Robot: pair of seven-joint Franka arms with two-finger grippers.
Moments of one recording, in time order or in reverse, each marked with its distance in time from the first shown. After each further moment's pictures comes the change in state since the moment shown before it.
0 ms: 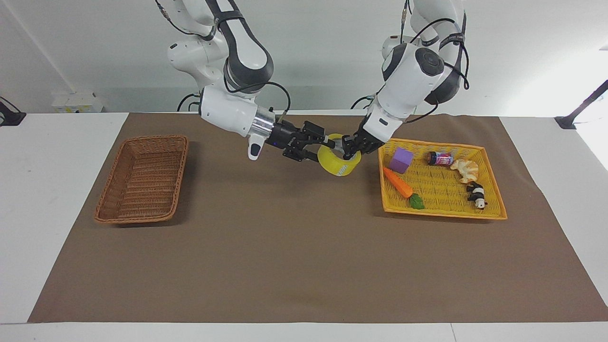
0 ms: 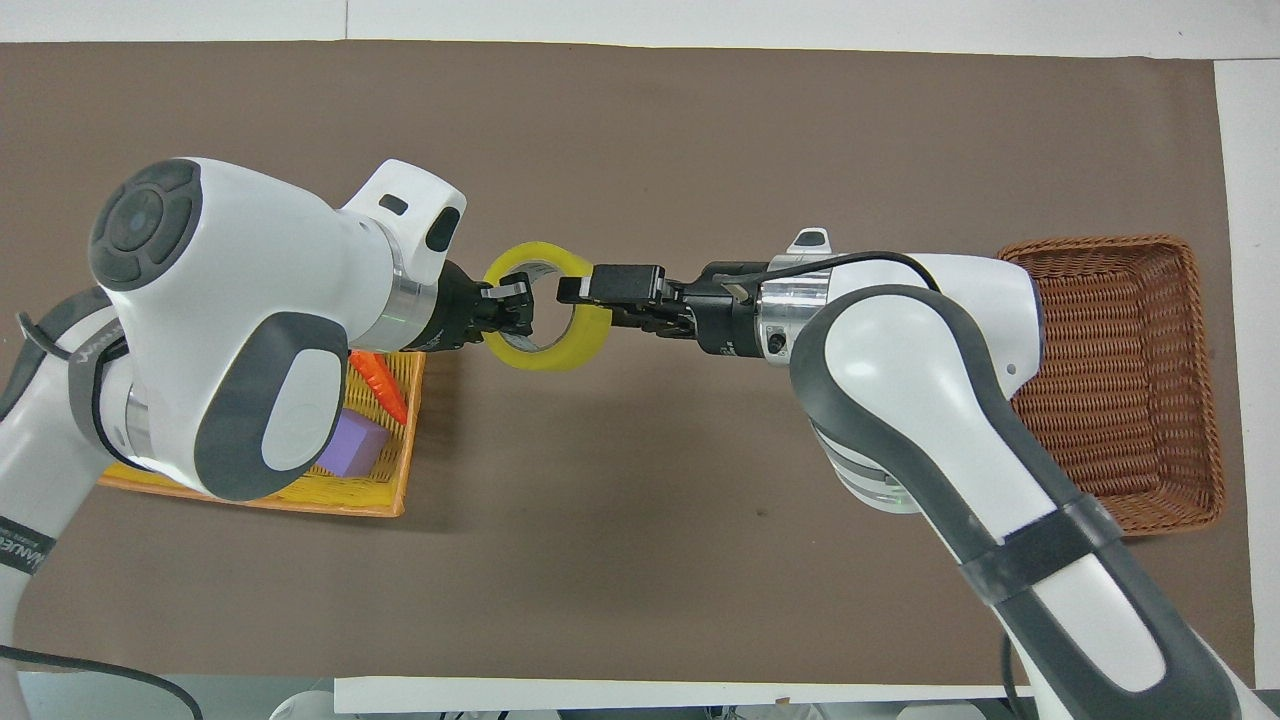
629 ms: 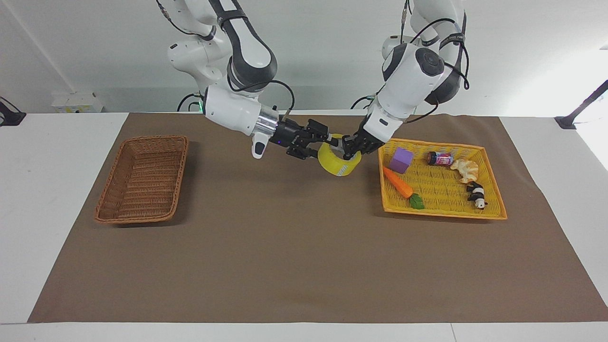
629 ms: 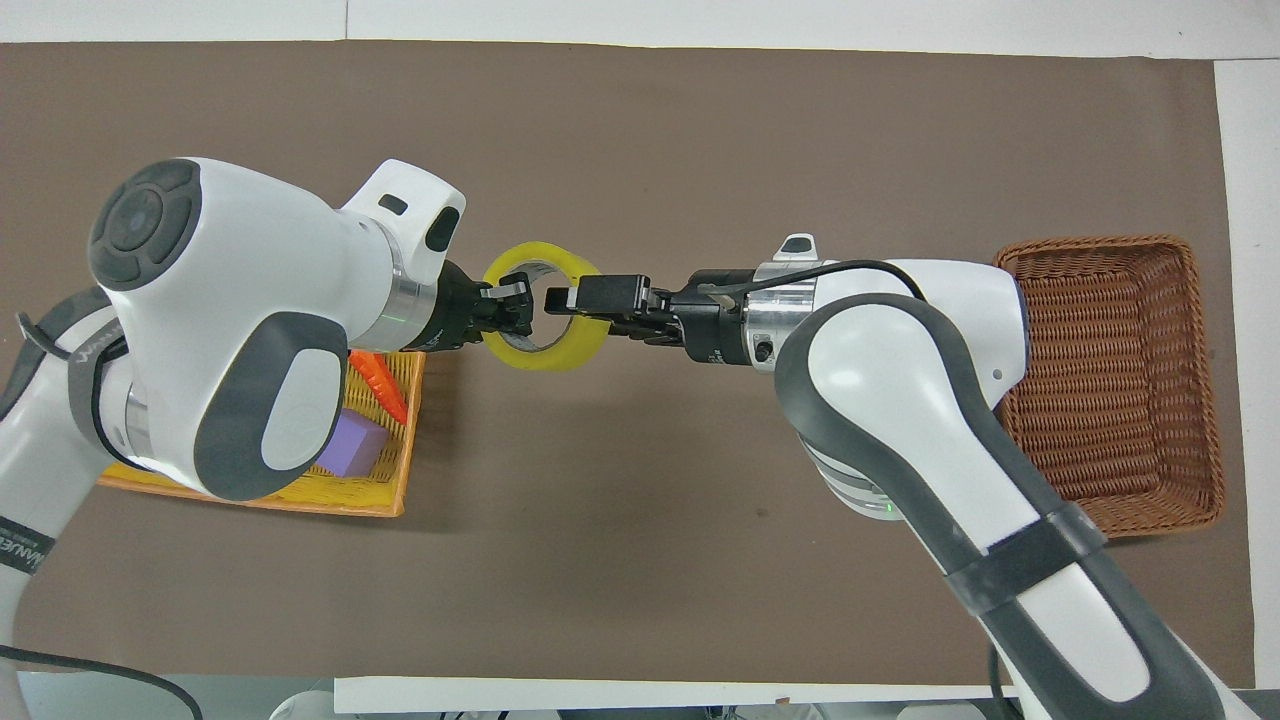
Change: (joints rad) left arm 0.000 0.000 0.000 0.000 0.000 0.000 0.000; right arm 0.022 0.000 0.001 0.000 0.000 0.001 0.002
